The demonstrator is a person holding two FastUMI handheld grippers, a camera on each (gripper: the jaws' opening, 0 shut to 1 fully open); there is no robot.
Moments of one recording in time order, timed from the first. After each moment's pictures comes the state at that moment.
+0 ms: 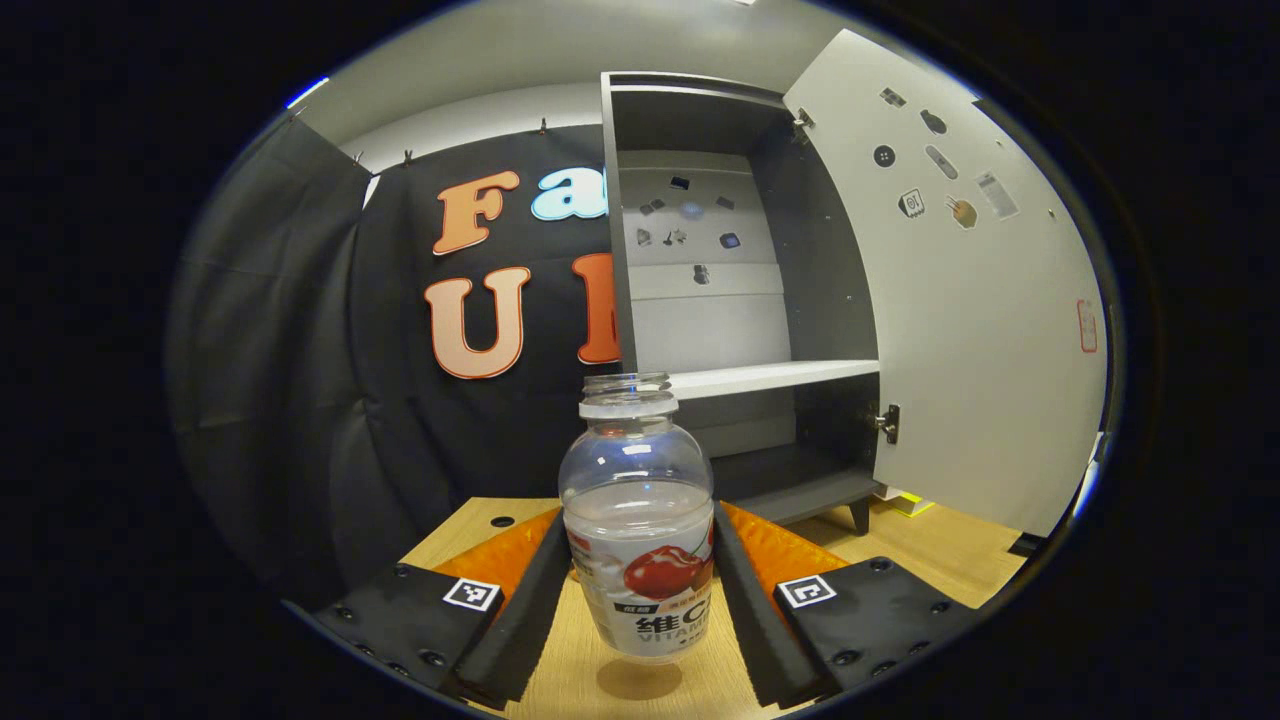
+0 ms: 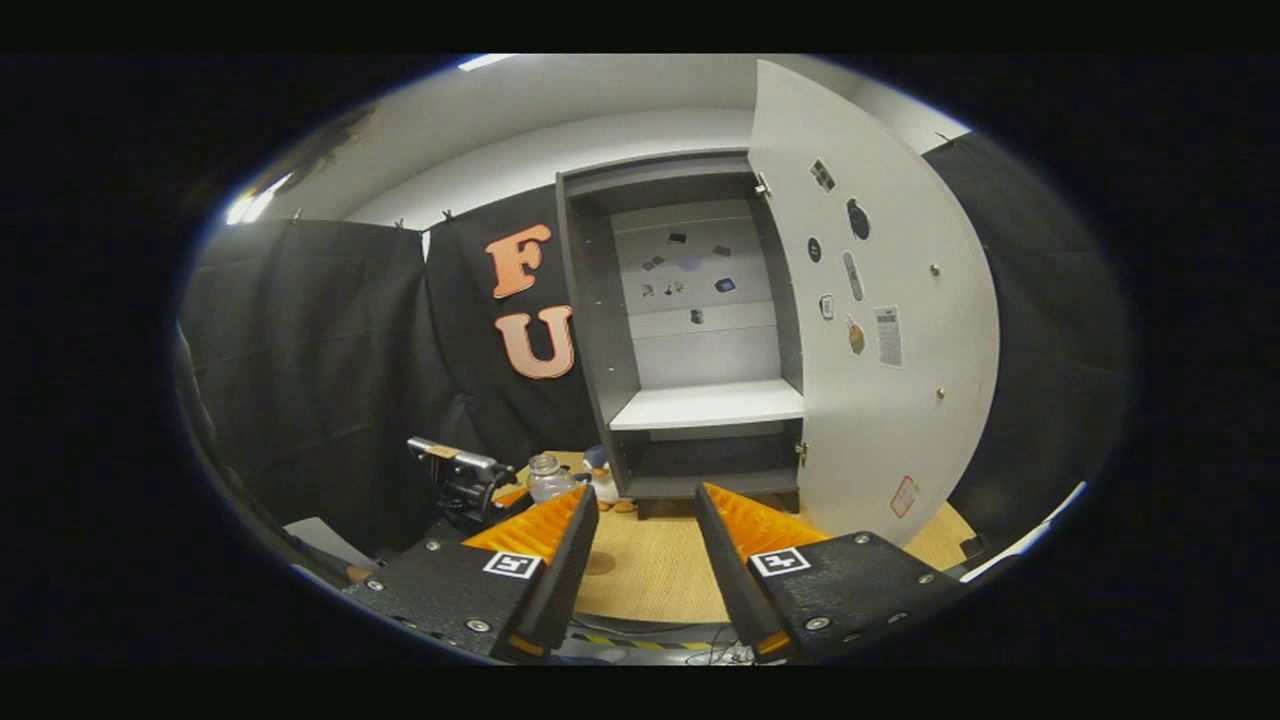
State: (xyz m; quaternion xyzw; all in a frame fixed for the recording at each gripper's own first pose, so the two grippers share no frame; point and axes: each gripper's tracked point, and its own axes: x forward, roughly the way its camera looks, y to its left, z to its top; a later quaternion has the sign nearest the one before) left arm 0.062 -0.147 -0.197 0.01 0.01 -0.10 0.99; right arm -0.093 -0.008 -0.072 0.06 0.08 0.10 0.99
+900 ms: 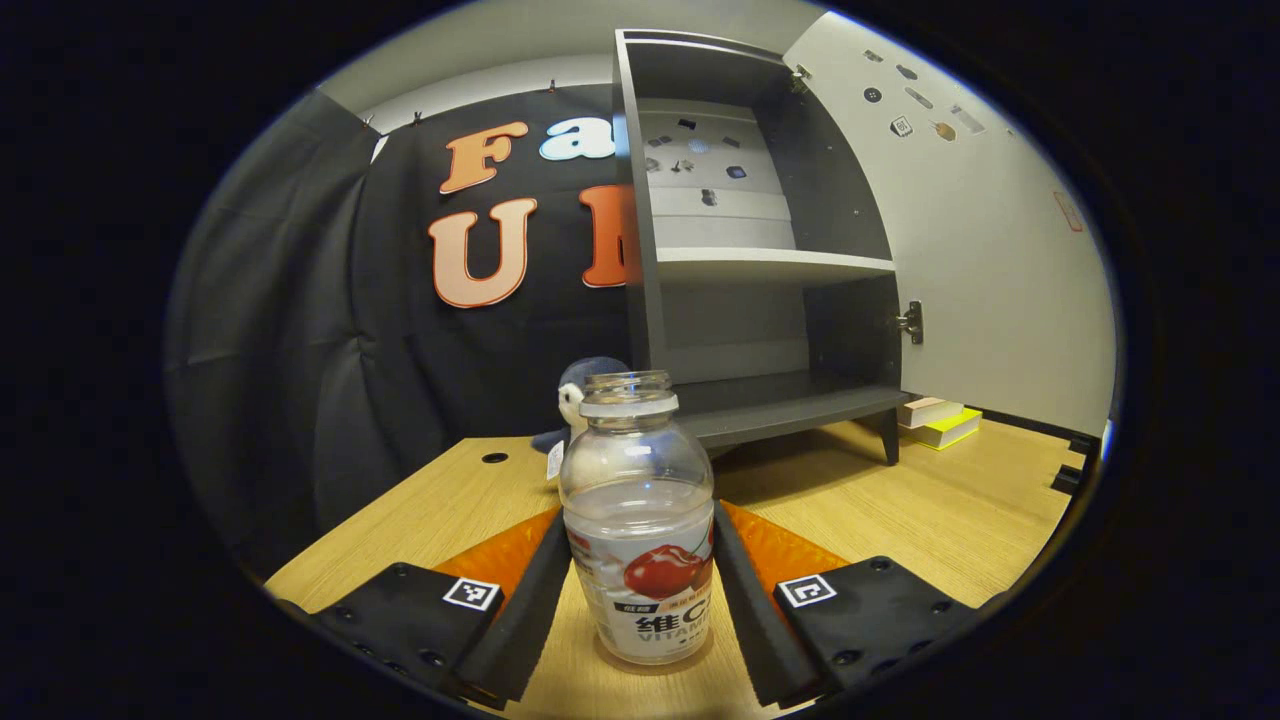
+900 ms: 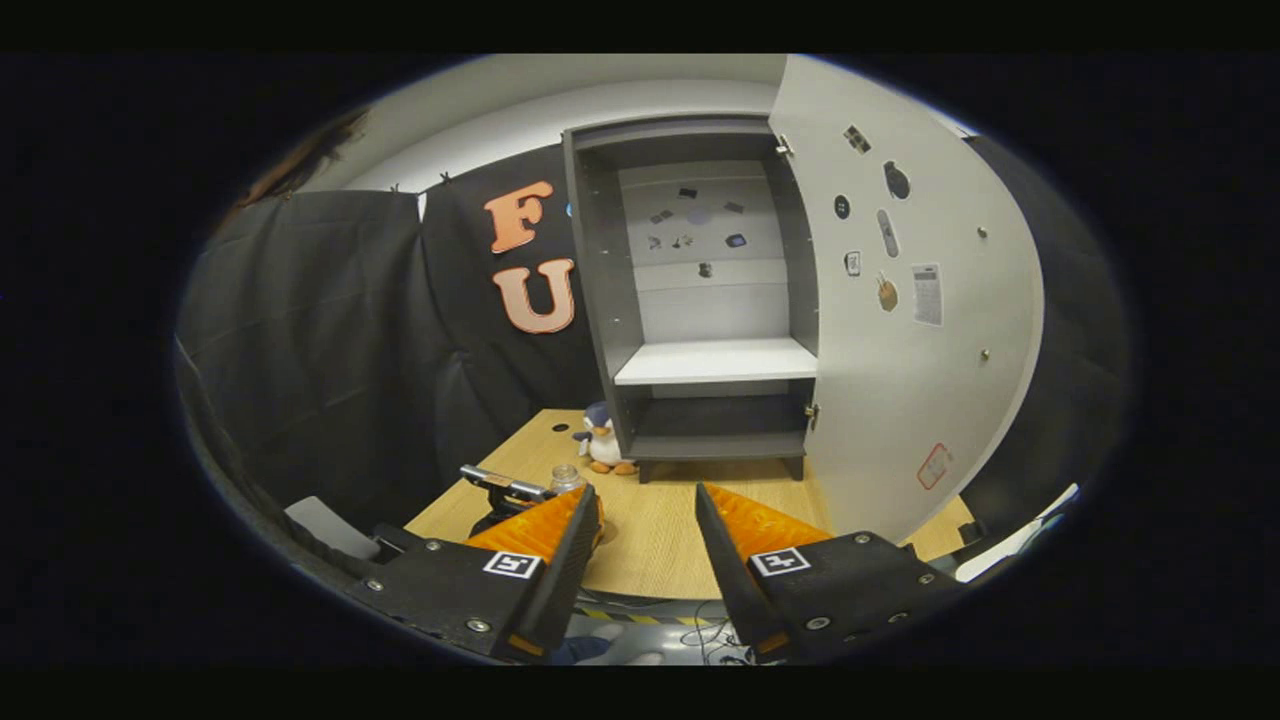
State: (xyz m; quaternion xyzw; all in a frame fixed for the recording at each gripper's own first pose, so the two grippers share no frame) left arm 0.081 -0.139 -0.333 0.00 0.06 -0.10 0.99; right arm -0.082 0.013 -0.111 0.04 0.16 0.09 0.98
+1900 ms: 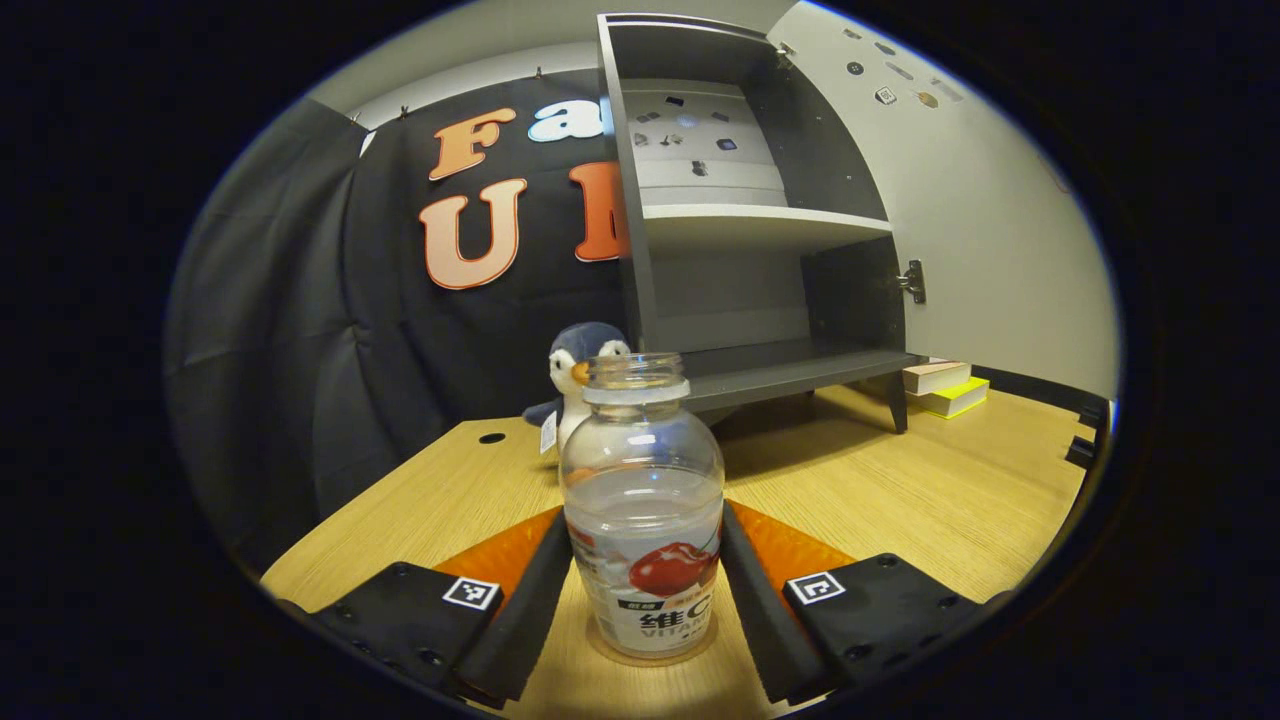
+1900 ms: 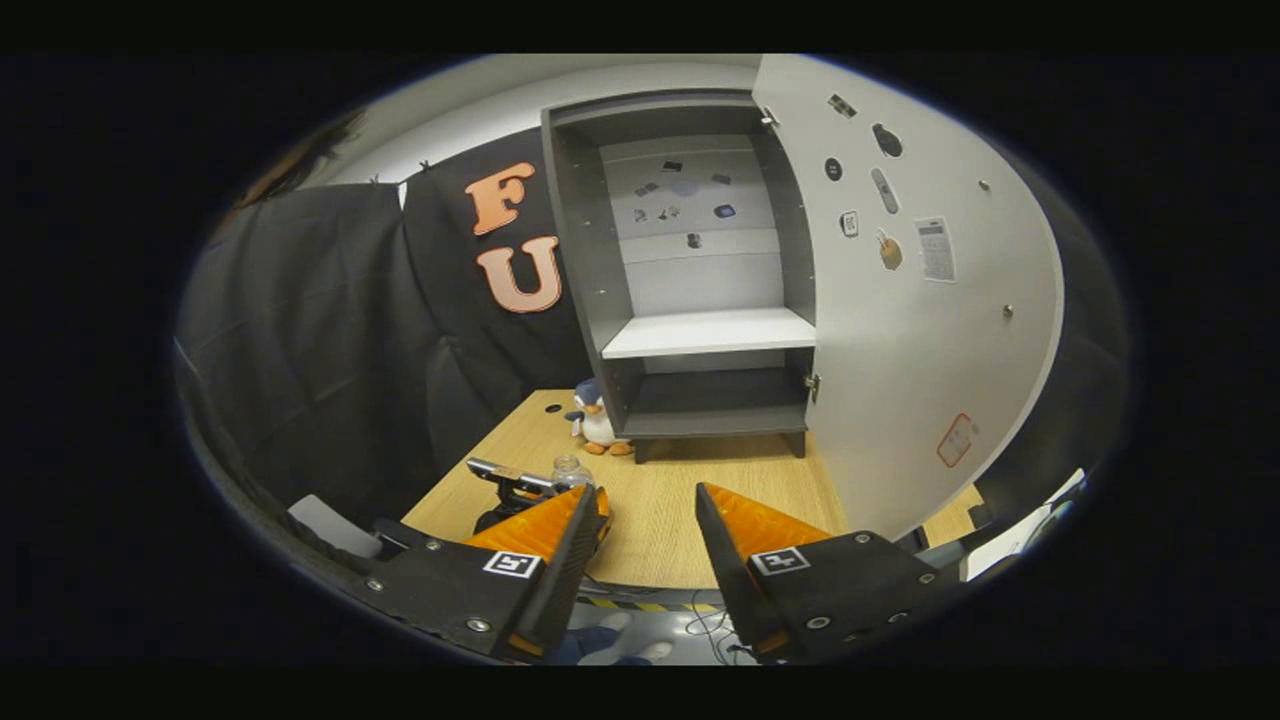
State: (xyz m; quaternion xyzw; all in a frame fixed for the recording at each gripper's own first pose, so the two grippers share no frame) left arm 0.083 -0.141 -0.360 0.02 0.08 -0.09 0.99; right arm -0.070 0.008 -0.134 0.06 0.20 0.08 0.98
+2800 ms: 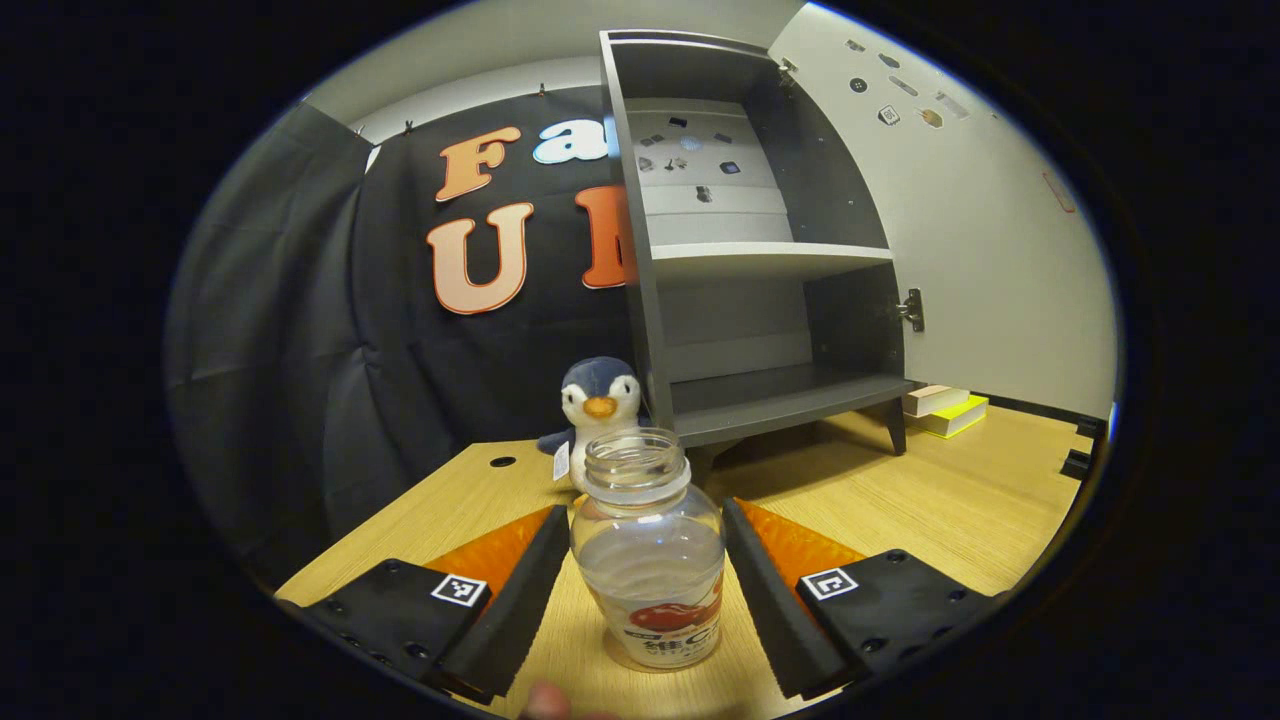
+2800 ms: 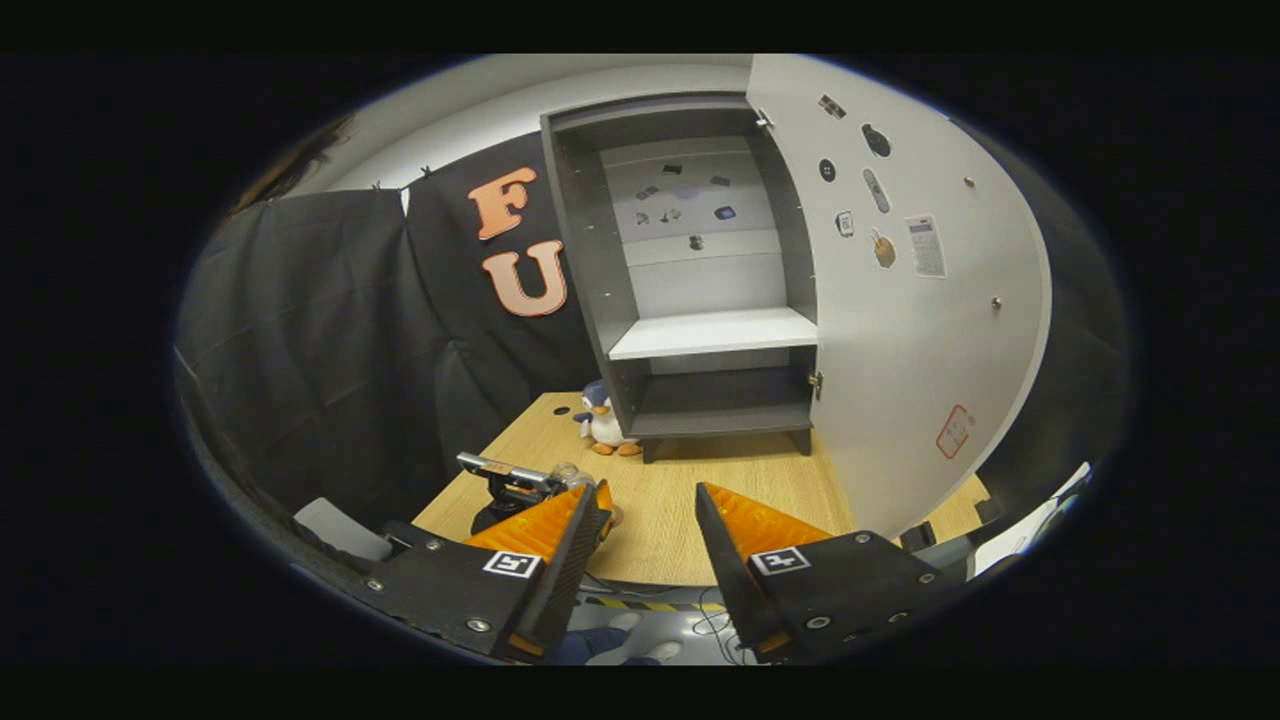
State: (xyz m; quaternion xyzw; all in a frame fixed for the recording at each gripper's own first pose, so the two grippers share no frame) left arm 0.079 -0.136 -0.323 0.02 0.05 -0.09 0.99; right arm -0.083 0.015 -0.131 0.07 0.19 0.10 0.97
